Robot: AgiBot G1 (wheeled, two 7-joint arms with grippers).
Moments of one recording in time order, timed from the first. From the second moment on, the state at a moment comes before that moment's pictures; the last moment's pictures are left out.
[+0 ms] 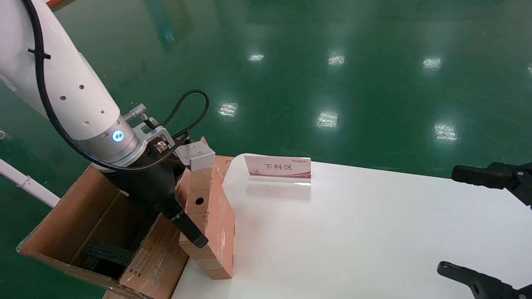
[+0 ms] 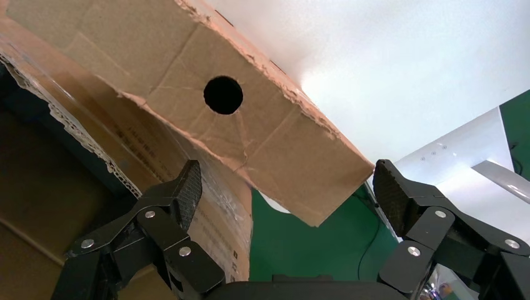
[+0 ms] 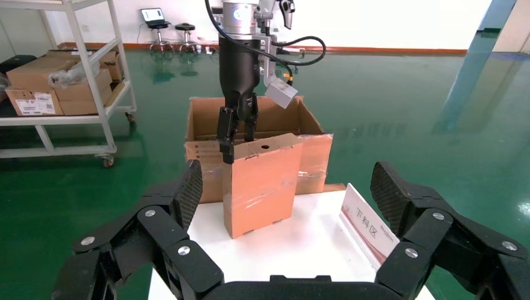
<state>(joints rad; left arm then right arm) -2.30 0.79 1.92 -1.25 1.25 1.45 -1.45 1.08 -0.61 -0.29 1.28 -0.72 -1.49 0.18</state>
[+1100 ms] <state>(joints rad) -2.11 0.79 1.89 -1.05 1.25 1.21 -1.25 1.08 -0.61 -0.29 1.28 -0.72 -1.49 0.18</state>
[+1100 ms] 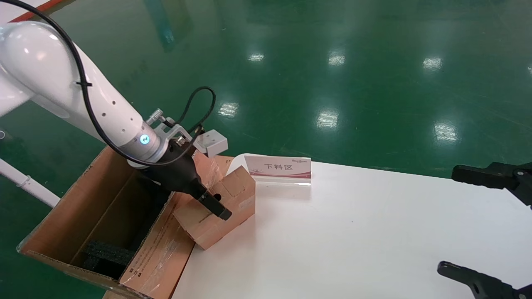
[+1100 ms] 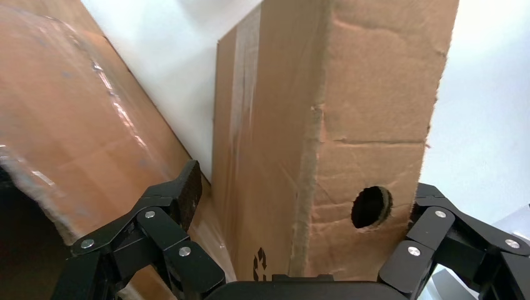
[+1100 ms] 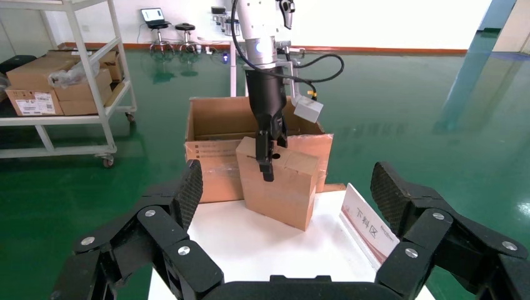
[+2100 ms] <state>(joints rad) -2.14 0.76 1.89 -1.10 1.30 1.16 -1.24 1.08 -0.61 -0.30 1.28 -0.72 -1.49 0.18</state>
